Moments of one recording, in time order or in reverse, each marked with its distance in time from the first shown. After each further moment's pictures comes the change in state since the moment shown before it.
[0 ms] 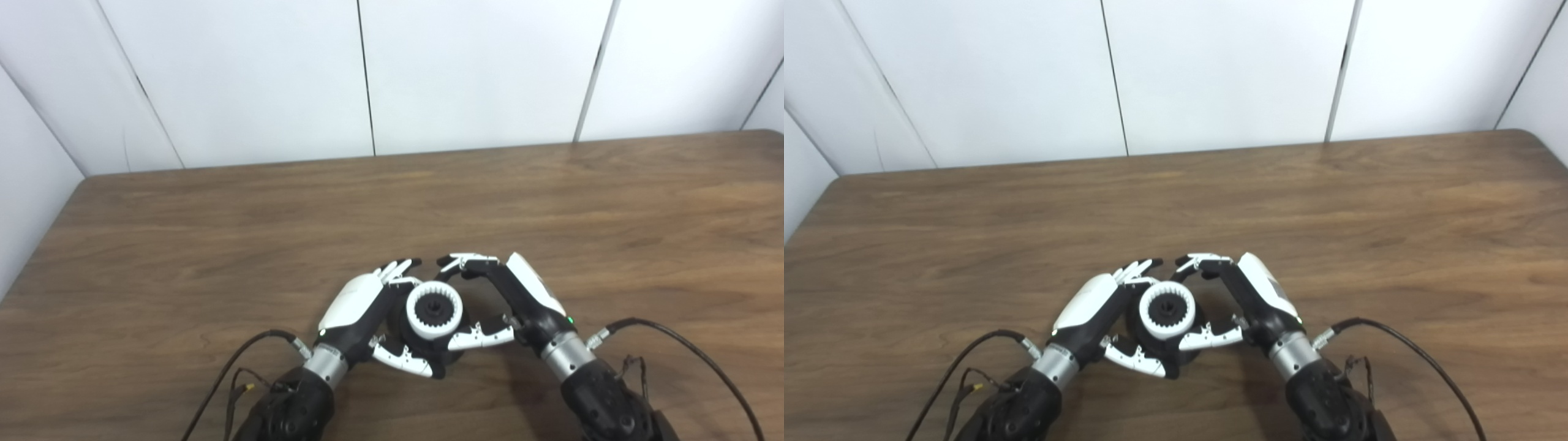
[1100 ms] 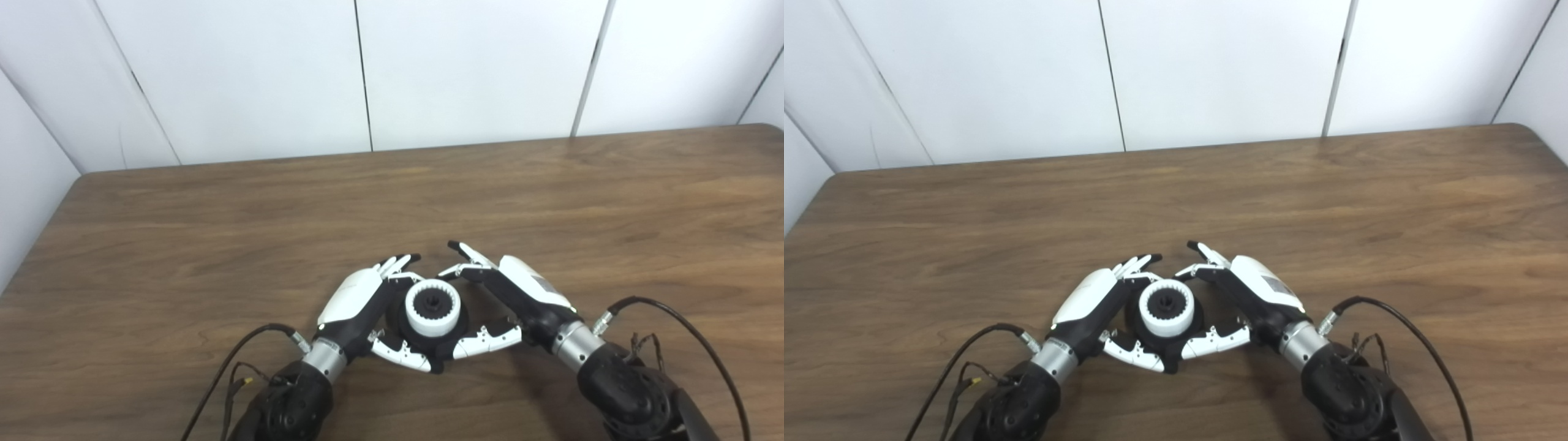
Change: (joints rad) left arm -0.005 0.010 0.006 -0.004 -0.005 0.010 -0.011; right arm -0.062 -0.142 0.087 -0.061 -0.061 0.109 0.191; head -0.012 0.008
